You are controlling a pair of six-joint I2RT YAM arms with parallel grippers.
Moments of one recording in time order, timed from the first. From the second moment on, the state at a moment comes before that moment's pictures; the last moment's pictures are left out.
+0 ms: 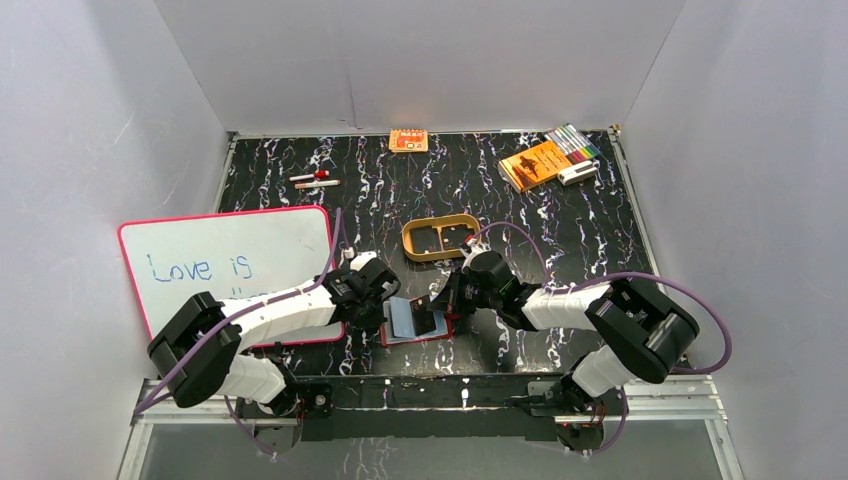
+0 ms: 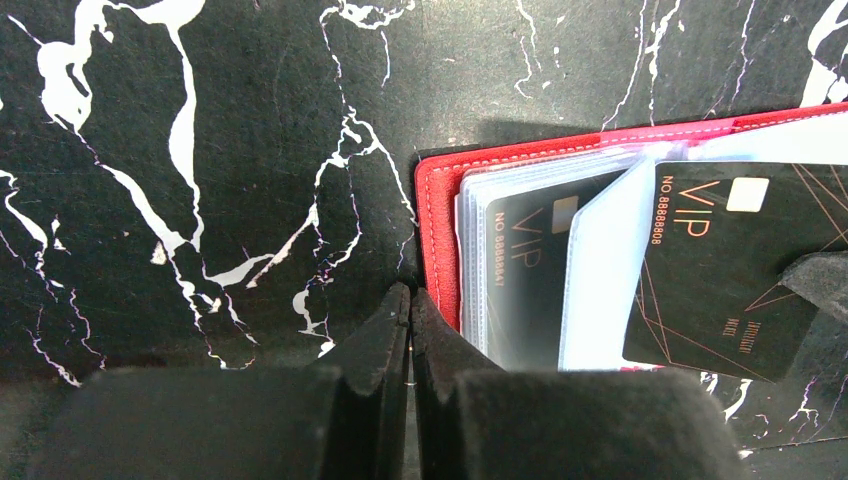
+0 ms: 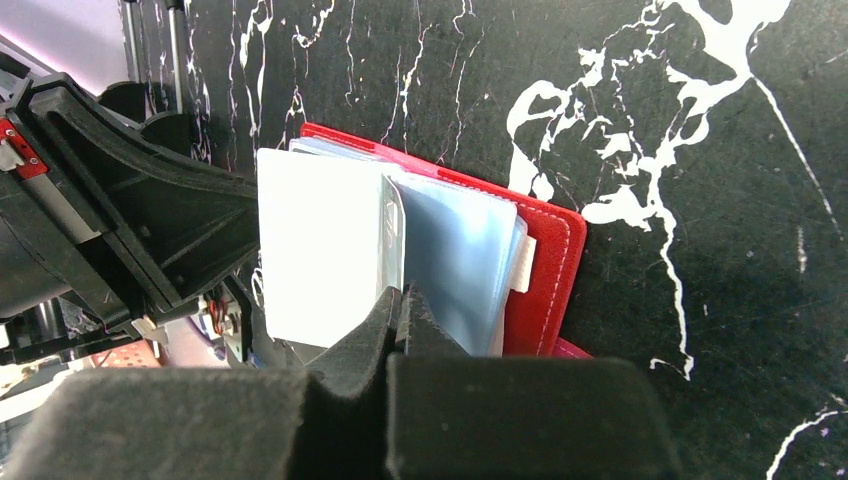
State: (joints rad) left arm -0.86 1.35 0.66 -0.51 -0.22 -0.88; right arm 0.82 1.48 0.46 0.41 -0.28 0.91
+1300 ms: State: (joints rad) left arm -0.86 1.35 0.66 -0.51 -0.22 -0.88; right arm 0.83 1.52 0.43 0.55 -0.31 1.00
